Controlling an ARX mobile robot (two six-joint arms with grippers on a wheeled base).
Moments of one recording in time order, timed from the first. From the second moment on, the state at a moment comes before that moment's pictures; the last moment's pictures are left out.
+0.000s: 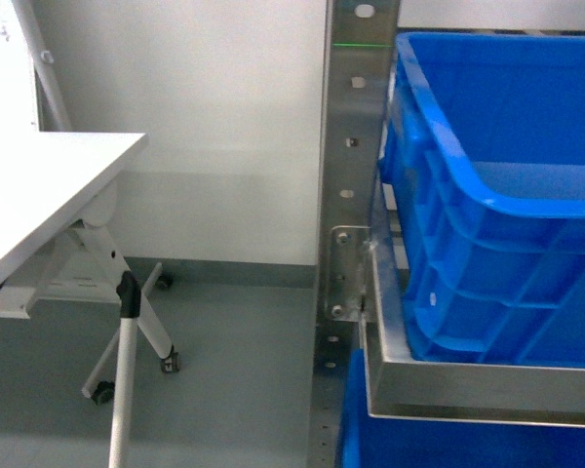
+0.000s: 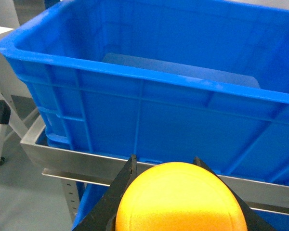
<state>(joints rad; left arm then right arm) -0.35 0.46 0.26 -0.04 -0.13 -0.11 0.15 0.16 0.03 -0.01 0.07 -0.07</state>
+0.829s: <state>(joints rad) -0.35 0.46 0.26 -0.04 -0.13 -0.11 0.15 0.16 0.03 -0.01 0.07 -0.07</state>
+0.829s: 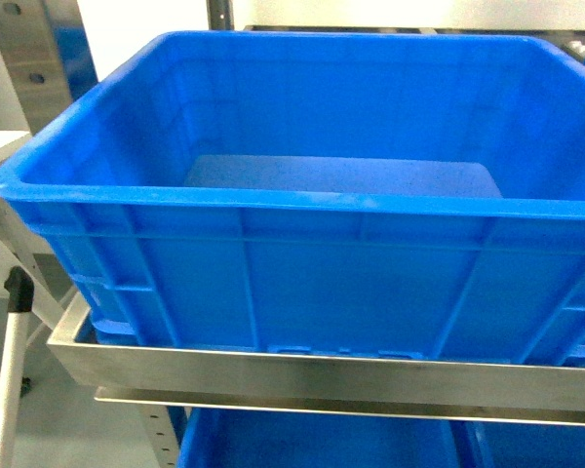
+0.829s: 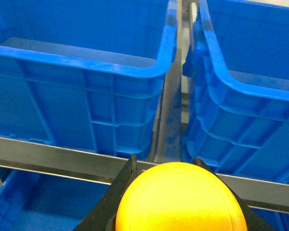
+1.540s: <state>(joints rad) -0.35 0.46 0.26 -0.04 -0.13 -0.11 0.15 0.16 0.03 -0.01 0.07 -0.07</state>
